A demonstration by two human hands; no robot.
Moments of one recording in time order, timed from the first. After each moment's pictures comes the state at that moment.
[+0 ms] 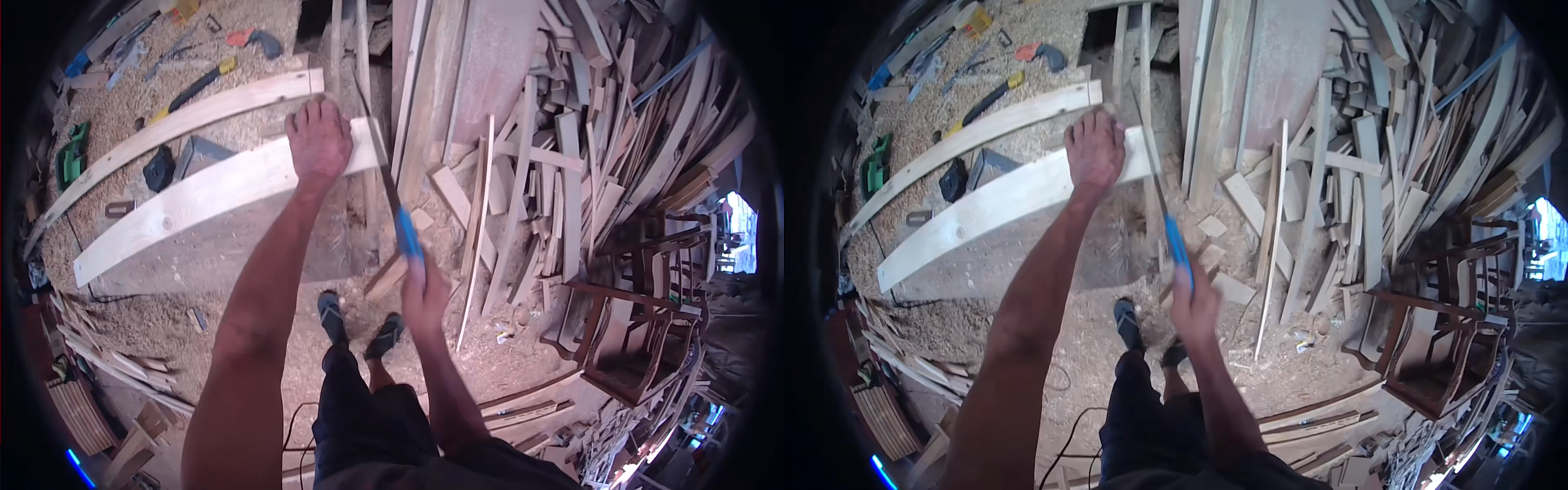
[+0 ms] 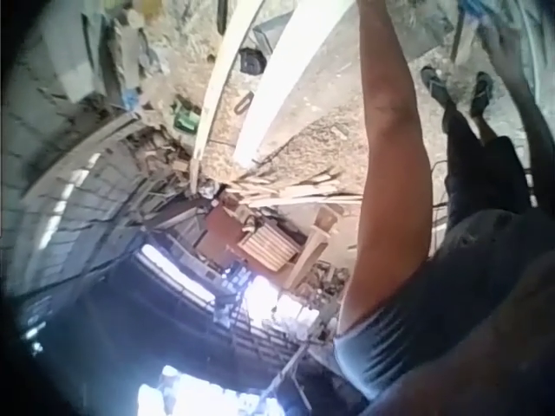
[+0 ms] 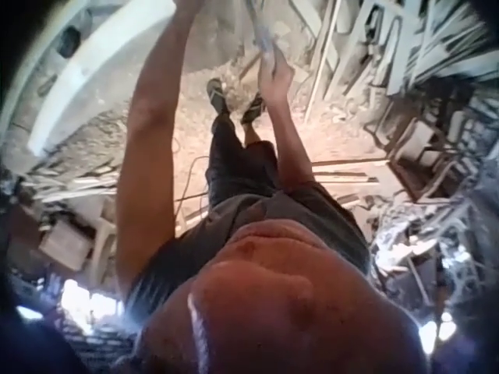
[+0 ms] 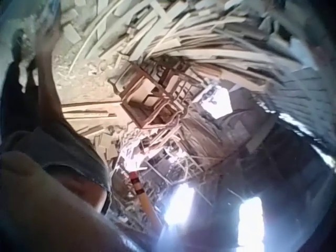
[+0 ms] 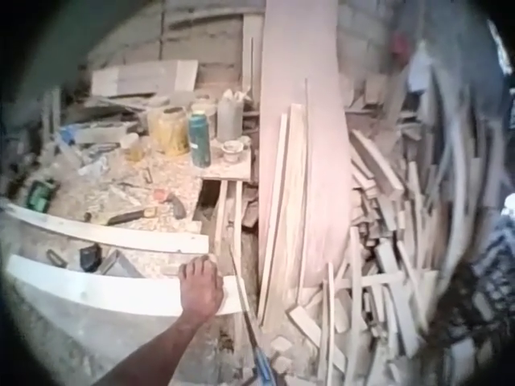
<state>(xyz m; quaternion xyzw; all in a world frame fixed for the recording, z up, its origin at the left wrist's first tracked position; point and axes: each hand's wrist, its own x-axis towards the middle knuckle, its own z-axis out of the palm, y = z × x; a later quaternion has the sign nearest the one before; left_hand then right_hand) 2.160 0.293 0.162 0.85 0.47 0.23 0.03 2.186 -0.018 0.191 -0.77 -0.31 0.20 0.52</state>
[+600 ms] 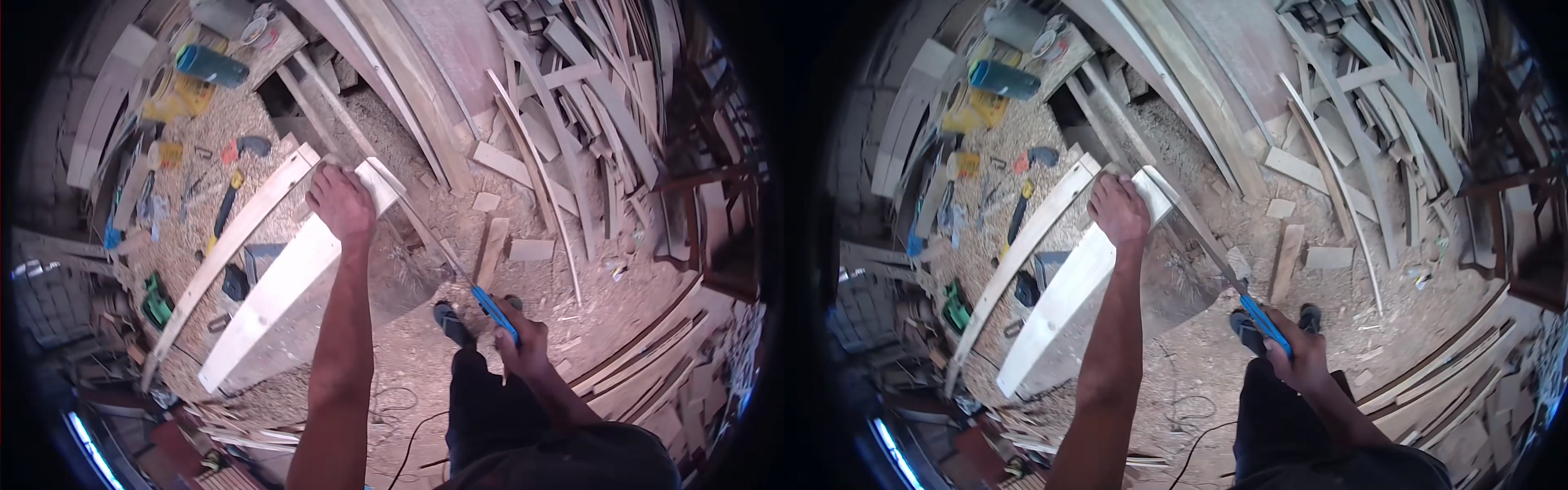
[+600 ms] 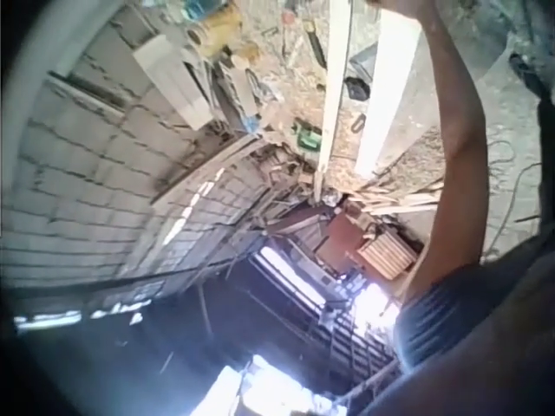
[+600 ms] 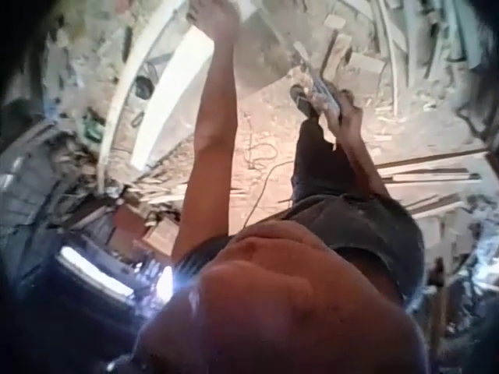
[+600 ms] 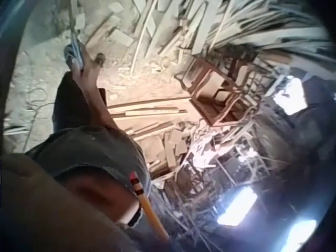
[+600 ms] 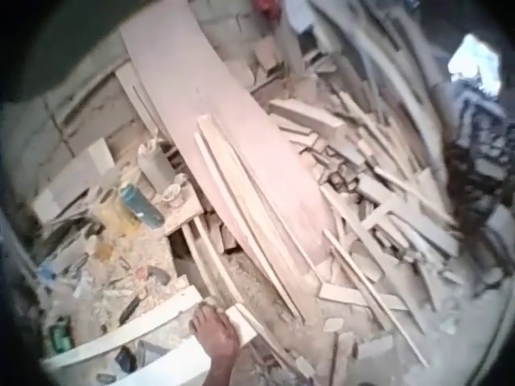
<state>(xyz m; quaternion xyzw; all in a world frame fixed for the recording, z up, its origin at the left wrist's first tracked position) 2.215 0.296 0.200 0.87 0.43 0.22 -0.01 2.201 -0.097 0.247 -0.76 -0.28 0.21 0.55</state>
